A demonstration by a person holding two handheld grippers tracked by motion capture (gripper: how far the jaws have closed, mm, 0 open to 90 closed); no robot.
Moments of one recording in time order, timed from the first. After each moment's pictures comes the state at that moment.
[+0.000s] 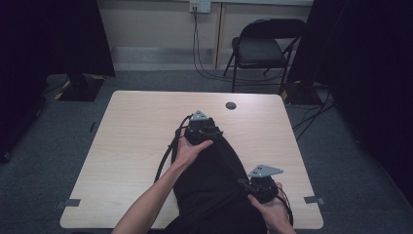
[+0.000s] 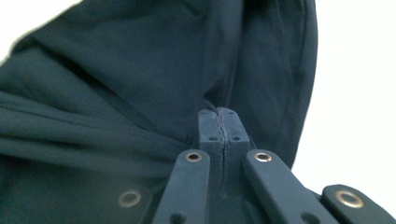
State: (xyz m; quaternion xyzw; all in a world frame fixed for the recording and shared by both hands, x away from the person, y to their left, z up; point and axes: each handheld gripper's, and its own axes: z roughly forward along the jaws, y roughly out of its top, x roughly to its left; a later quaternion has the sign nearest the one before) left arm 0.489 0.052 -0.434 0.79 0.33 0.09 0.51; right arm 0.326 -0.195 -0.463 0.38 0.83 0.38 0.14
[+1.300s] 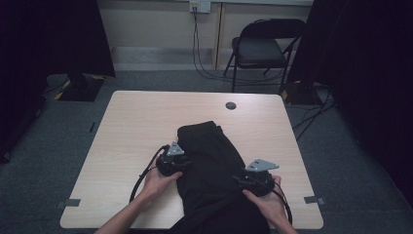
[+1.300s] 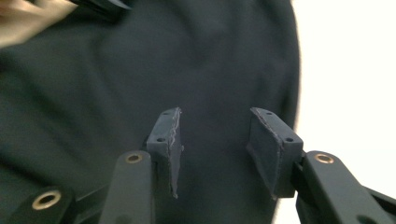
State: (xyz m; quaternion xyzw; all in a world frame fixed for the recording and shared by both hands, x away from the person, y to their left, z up) left arm 0.422 0.130 -0.498 0.85 0.32 0.14 0.39; right arm 0.343 -0.185 -0.463 0.38 0.83 0.38 0.18
